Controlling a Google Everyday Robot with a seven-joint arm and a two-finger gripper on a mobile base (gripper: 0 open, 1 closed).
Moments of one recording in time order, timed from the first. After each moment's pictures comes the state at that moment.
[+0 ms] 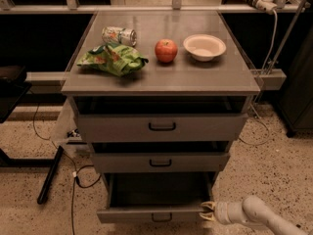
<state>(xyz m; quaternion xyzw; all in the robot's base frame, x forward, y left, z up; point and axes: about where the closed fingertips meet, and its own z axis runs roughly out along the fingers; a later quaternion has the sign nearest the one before) 0.486 -0.242 0.187 -0.61 0.69 0.16 0.35</state>
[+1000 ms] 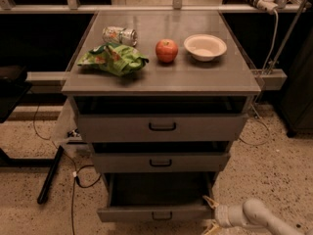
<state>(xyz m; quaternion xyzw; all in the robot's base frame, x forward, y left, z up) 0.472 -0.247 0.173 -0.61 0.69 0.18 0.34</state>
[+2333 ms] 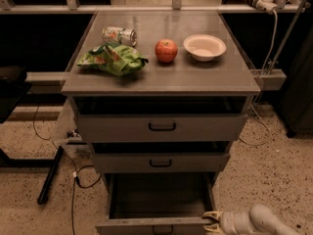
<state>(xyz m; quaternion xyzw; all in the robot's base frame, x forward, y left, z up) 0.441 -0.253 0.175 -0.61 0.69 0.20 0.34</state>
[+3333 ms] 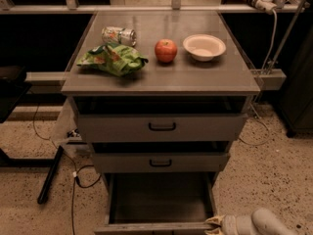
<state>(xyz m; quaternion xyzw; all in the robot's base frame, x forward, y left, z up) 0.422 -0.258 0.182 -0.61 0.69 0.20 0.34</state>
